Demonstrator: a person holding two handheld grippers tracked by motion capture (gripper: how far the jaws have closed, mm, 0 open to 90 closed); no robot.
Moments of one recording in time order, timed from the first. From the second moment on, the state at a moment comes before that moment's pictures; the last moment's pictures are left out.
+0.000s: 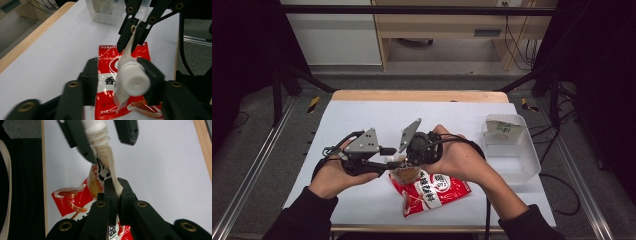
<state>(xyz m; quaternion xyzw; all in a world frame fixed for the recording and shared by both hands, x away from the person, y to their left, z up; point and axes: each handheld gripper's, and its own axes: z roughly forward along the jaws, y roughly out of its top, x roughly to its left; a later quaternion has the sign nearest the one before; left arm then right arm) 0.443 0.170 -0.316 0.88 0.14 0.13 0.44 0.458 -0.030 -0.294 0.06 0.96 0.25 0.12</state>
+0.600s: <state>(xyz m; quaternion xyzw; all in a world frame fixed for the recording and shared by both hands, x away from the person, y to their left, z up) 0.435 0.188 -0.325 0.85 0.19 0.18 0.45 0.466 -0.059 -0.278 0.08 0.95 0.26 0.16</state>
